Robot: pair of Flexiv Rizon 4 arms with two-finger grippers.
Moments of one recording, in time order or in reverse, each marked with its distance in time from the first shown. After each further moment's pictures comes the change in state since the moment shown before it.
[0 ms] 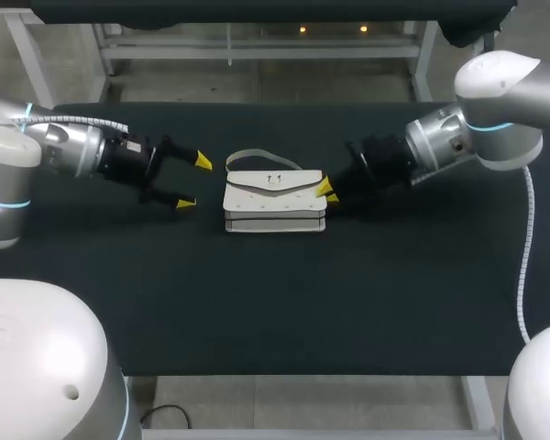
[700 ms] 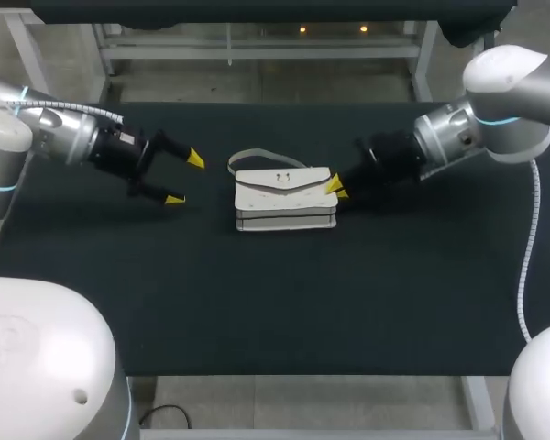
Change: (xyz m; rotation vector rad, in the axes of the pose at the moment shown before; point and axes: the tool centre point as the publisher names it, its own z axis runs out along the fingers) left arm -0.004 -0.005 -0.019 -0.046 -0.083 0.013; right arm -0.011 0.013 -0.025 -0.001 -0.019 0.003
